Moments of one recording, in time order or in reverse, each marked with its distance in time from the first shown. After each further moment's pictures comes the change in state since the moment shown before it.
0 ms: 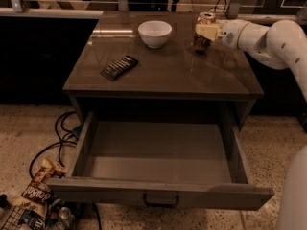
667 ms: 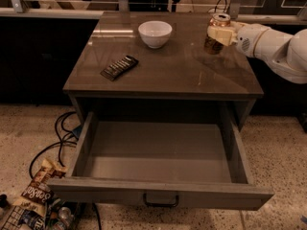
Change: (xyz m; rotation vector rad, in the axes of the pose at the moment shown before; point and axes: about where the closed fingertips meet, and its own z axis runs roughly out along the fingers) arm -0.013 0.020 -0.069 0.049 -0.048 -0.019
